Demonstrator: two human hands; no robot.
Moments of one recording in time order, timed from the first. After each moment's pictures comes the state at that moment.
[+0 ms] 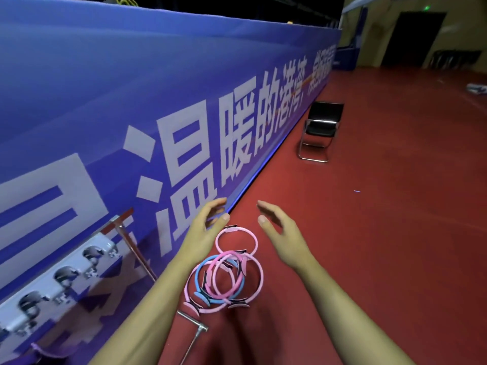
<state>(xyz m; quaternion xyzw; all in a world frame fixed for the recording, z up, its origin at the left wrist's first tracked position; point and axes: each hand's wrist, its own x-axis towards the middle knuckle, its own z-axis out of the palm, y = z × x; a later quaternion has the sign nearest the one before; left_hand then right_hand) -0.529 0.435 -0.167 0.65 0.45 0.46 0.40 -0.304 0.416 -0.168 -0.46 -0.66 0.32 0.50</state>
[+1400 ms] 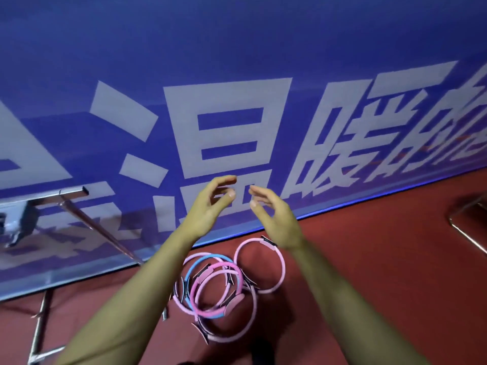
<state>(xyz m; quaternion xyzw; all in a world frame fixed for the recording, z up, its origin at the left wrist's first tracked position) -0.439 0.886 -0.227 0.42 0.65 0.57 0.27 -0.278 1.008 -0.235 -0.25 -0.79 0.51 0.22</state>
